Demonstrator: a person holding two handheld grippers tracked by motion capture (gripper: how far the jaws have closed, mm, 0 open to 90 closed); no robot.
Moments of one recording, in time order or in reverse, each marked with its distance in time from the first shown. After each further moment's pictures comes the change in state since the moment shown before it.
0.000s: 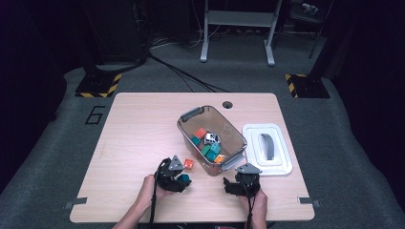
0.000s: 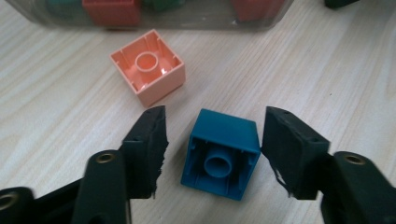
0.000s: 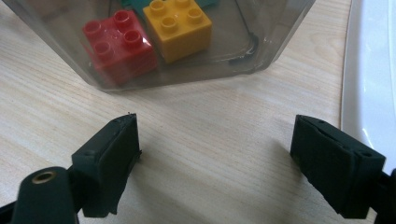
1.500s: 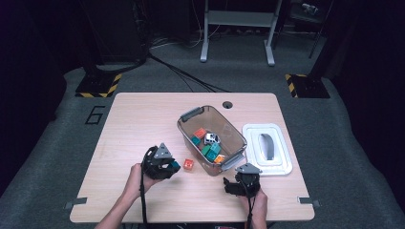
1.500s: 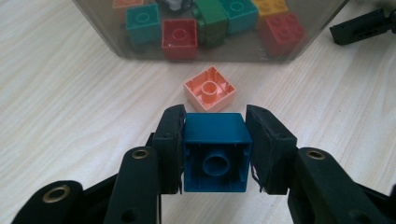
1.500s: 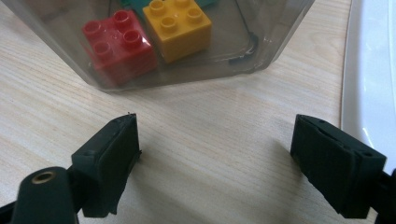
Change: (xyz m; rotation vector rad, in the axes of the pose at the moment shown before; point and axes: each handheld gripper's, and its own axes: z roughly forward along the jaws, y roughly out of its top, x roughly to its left) left arm 0.030 0.016 -0.049 -0.046 0.041 -0.005; right arm 0.000 0.000 0.000 0.001 0.002 0.001
